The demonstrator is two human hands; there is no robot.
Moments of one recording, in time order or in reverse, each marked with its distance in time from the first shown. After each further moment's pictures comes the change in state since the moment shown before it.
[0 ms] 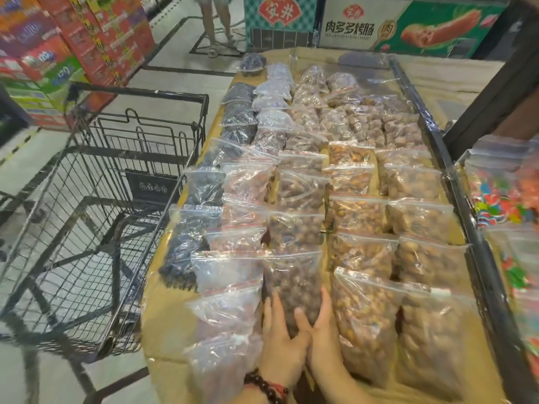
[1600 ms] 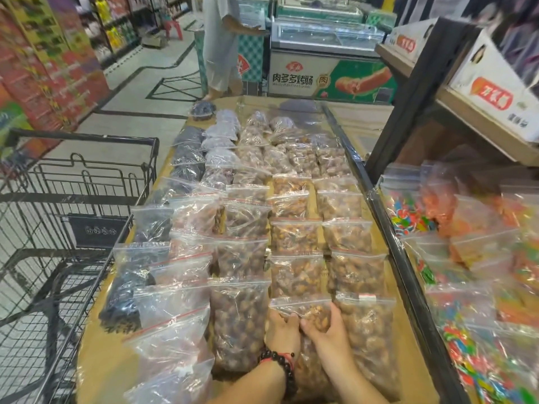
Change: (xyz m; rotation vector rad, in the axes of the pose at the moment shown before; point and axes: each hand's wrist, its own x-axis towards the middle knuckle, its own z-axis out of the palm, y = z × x) left_hand 0.029 0.044 0.094 -0.003 -0.044 -0.075; right_hand 0.025 0.021 -0.109 0.299 0.111 0.042
